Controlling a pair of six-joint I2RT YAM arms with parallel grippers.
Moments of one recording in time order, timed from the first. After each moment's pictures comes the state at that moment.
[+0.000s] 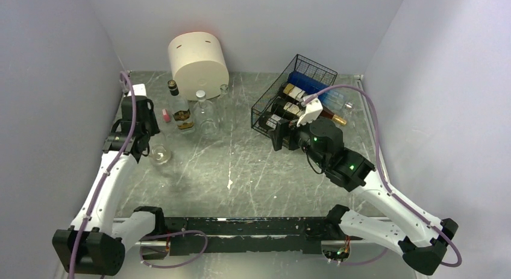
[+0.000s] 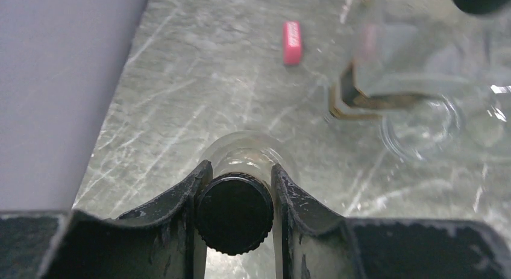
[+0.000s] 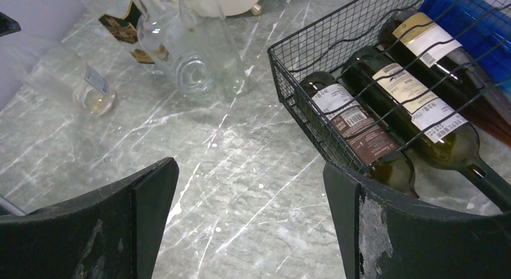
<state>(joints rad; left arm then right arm) -0.12 1.01 0.96 -0.57 -0.37 -0.18 0.81 0.87 0.95 -0.37 0.29 0.24</state>
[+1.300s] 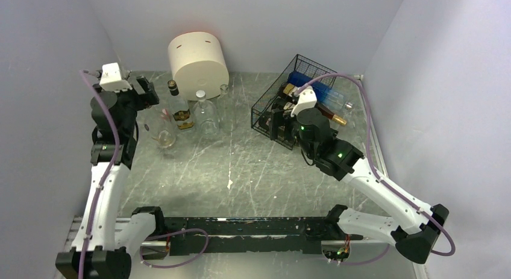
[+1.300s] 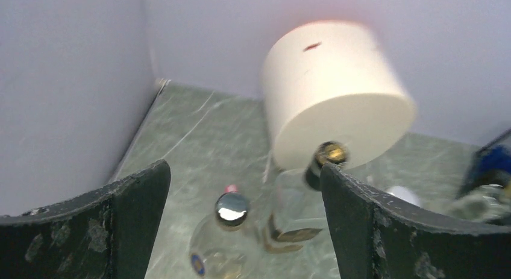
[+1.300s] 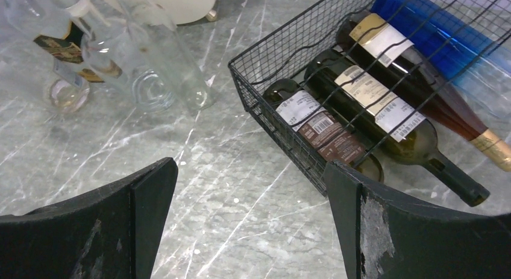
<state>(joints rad) 0.03 0.94 0.97 -0.09 -0.15 -0.14 0.81 1.01 1.05 -0.38 0.44 0.25</state>
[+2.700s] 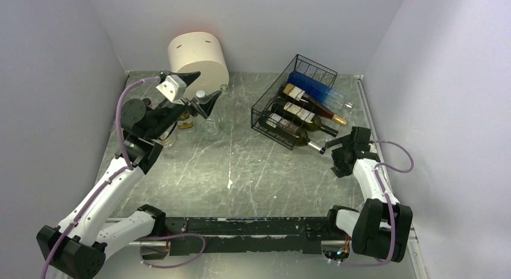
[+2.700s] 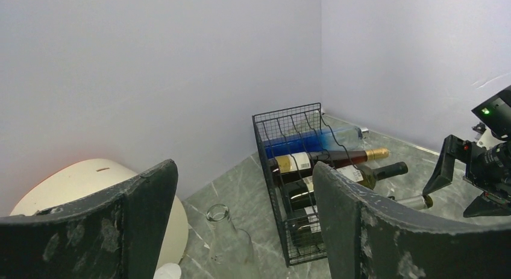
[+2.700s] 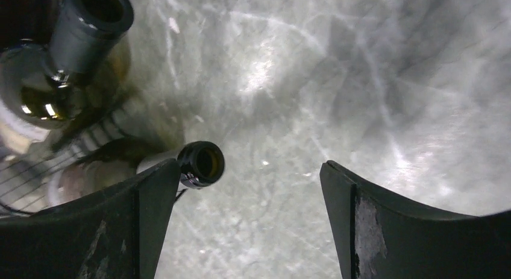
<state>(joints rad) -0.44 0.96 0.94 0.34 0.33 0.05 -0.20 1.12 0.59 -0.49 -0.01 1.00</state>
